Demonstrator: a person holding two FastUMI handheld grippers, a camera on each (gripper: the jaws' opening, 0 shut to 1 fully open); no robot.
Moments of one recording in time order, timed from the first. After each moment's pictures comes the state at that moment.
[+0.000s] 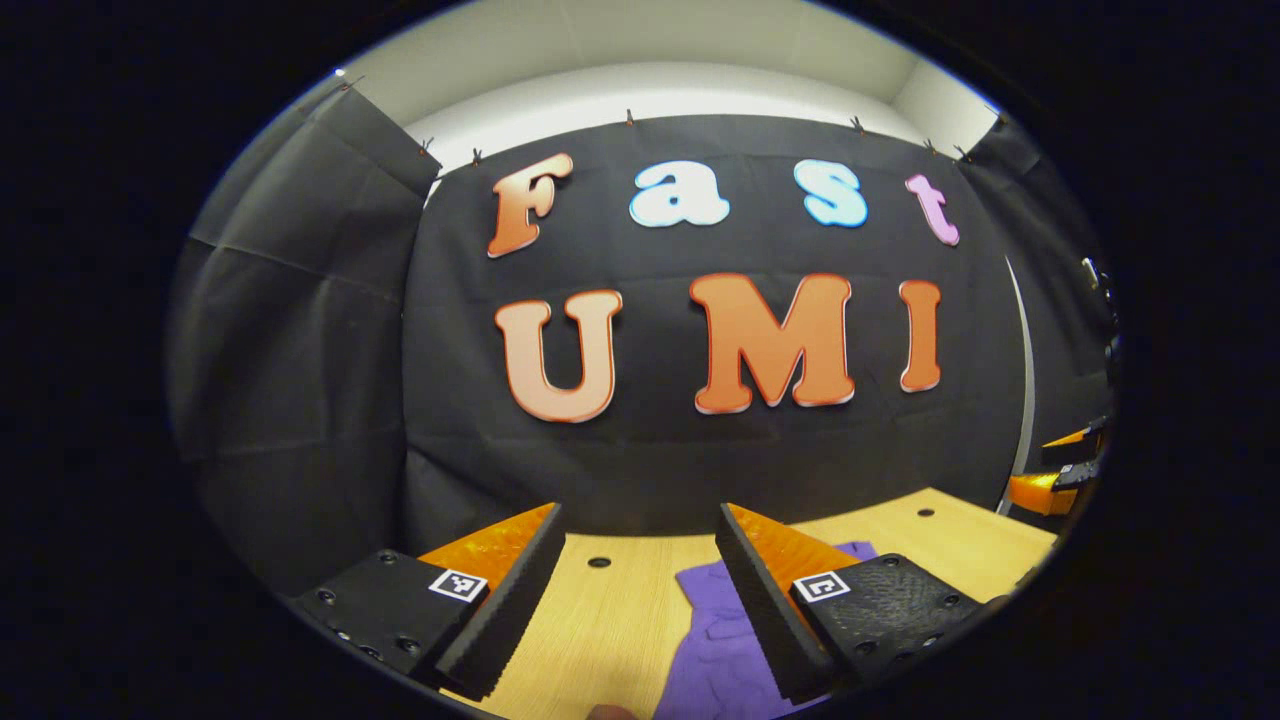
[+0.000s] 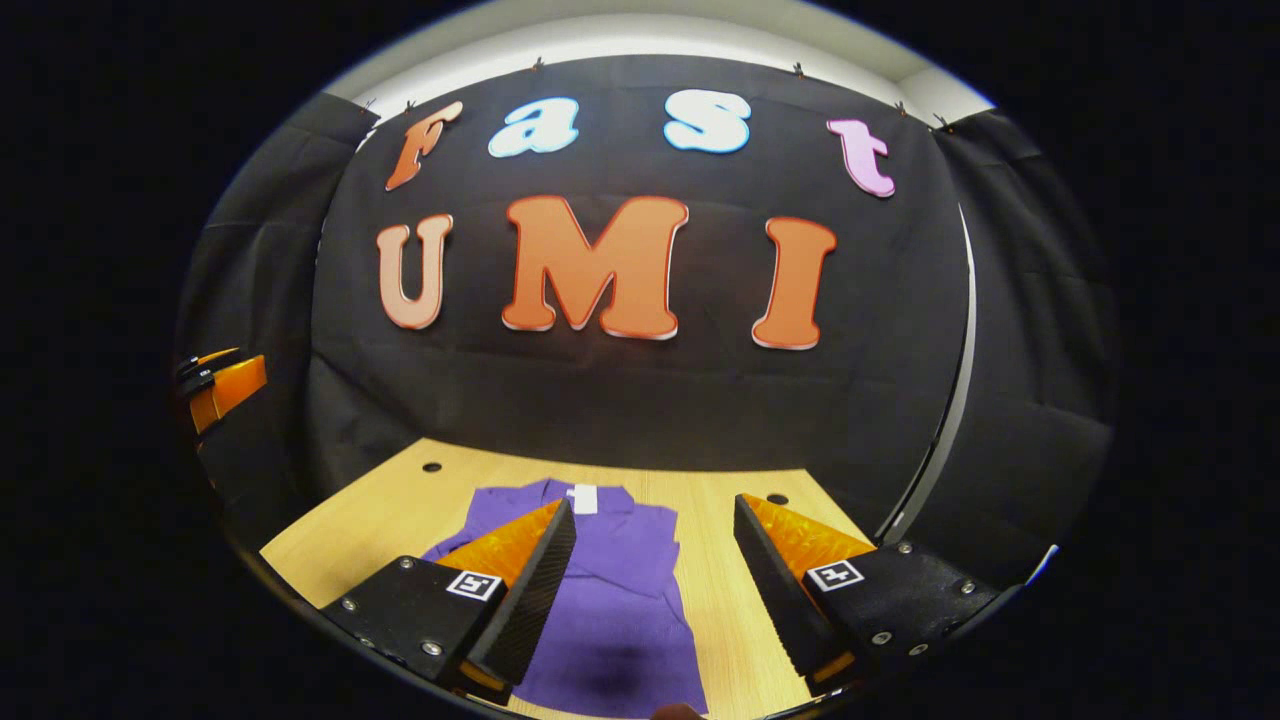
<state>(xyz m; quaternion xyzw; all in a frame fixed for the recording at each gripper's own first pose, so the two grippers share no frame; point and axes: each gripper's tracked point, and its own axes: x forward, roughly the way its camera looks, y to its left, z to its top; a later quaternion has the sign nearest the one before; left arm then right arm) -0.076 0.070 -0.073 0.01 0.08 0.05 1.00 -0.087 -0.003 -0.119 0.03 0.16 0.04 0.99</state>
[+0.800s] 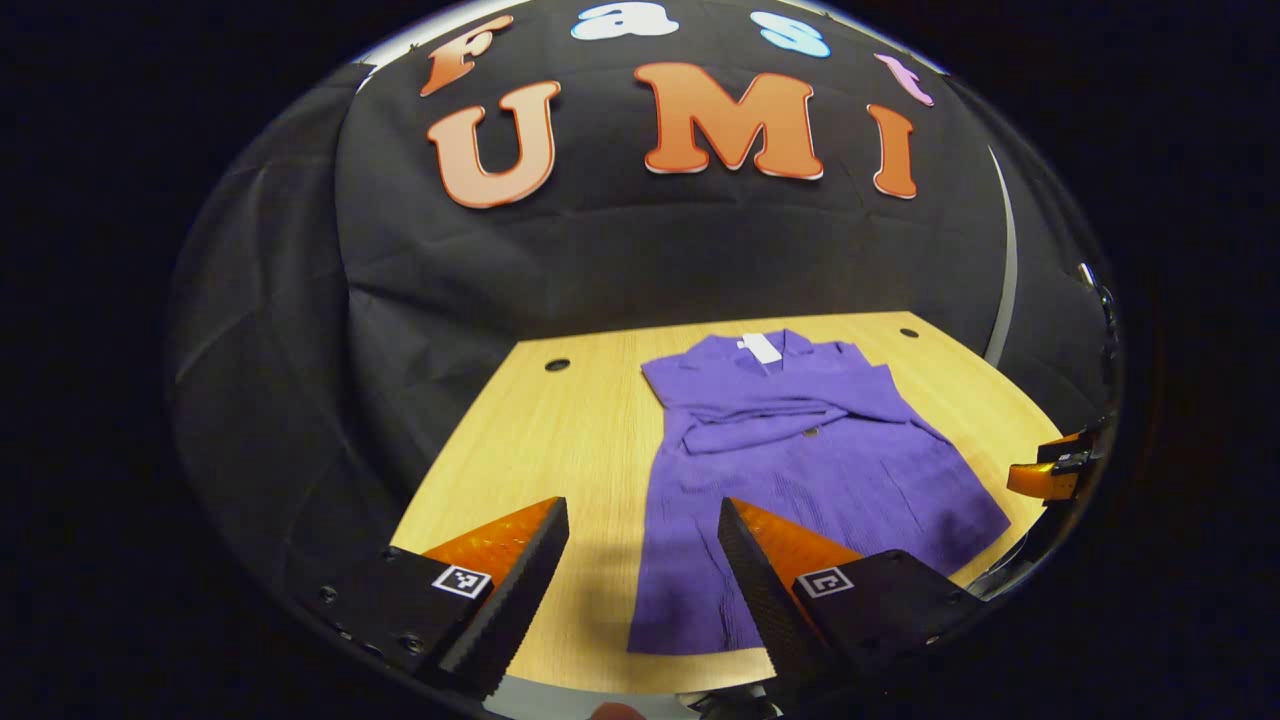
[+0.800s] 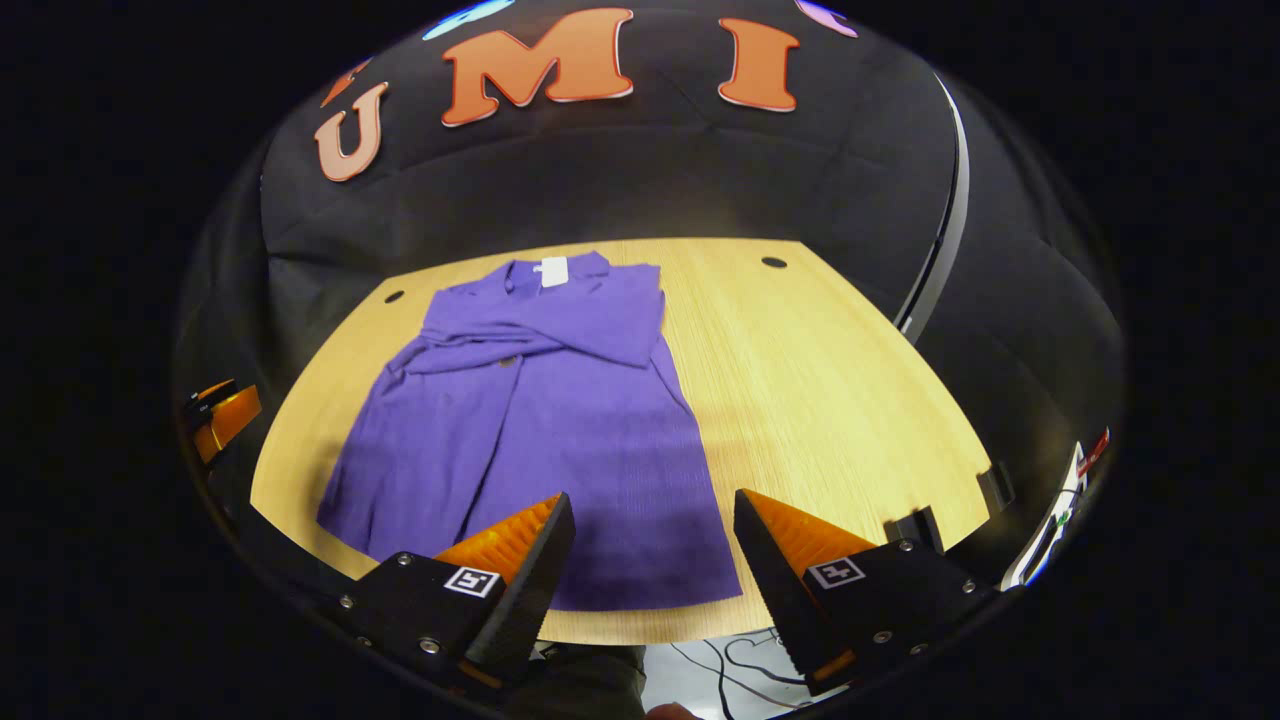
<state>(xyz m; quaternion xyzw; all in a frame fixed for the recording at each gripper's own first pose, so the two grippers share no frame) -0.115 0.025 -0.299 0.02 0.36 -0.01 0.93 -0.176 -0.003 -0.340 0.07 0.44 0.02 0.89</state>
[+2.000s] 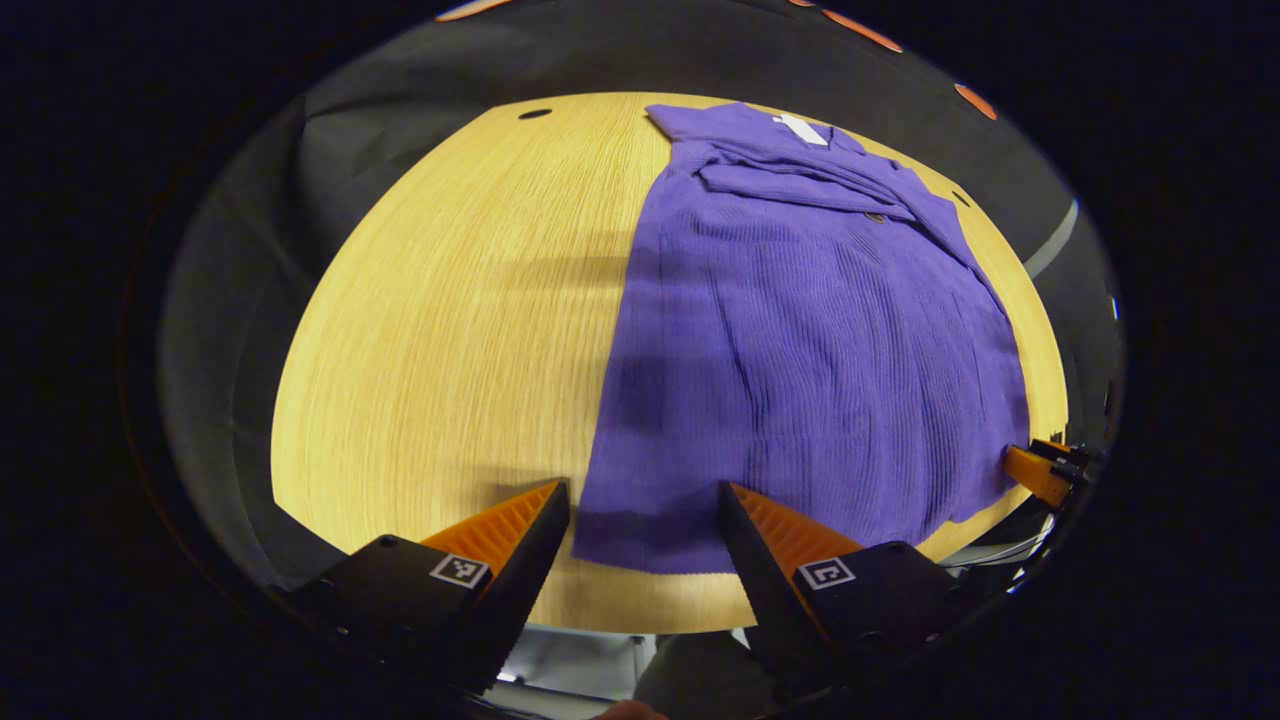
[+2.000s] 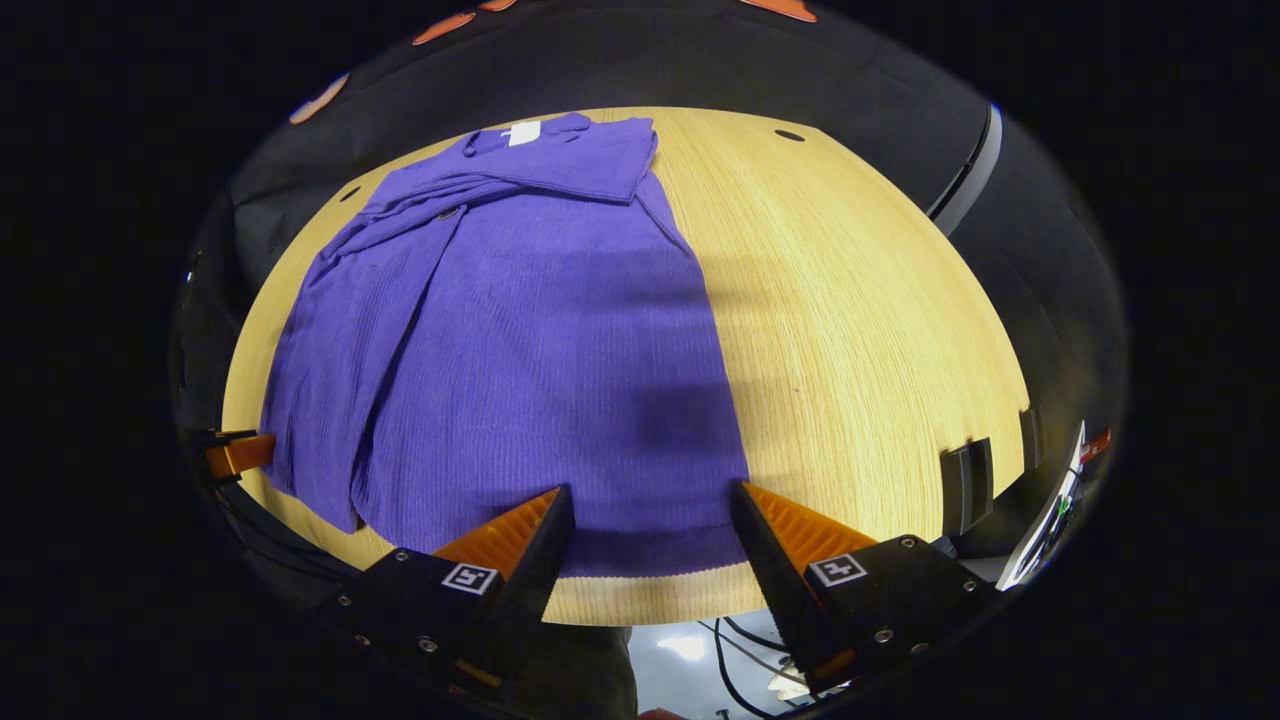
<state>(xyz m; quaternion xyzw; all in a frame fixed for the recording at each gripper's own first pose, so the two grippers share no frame) -0.162 0.006 -0.447 -0.04 0.65 -0.01 0.76 -0.210 0.001 -0.427 0.05 0.59 0.04 0.81</state>
